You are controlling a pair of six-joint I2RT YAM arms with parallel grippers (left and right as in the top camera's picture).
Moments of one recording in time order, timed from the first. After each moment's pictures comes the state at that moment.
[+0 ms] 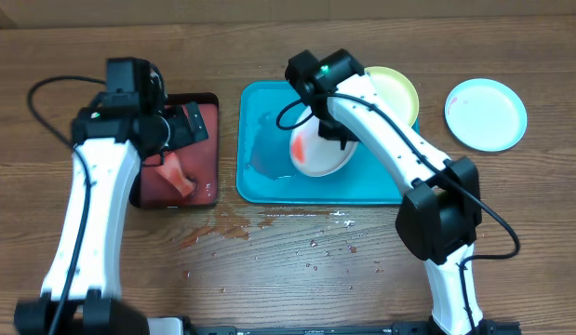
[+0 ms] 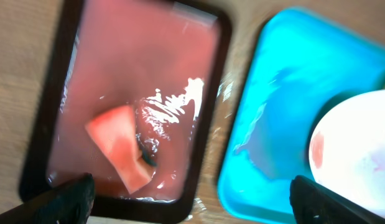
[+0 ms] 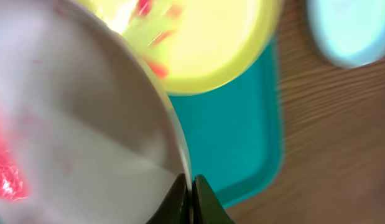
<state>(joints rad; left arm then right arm) 0.03 1.51 1.41 -0.97 0.10 -0.31 0.56 2.20 2.12 -1.56 0.51 0.77</state>
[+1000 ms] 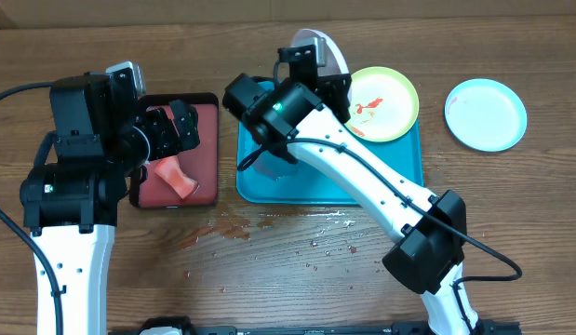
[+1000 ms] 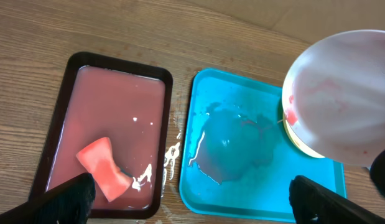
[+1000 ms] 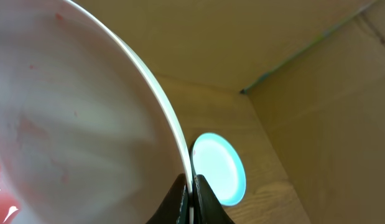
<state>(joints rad) 0.03 1.23 1.43 -0.99 0.19 -0.28 0.82 2.15 2.18 -1.50 1.25 0.76</state>
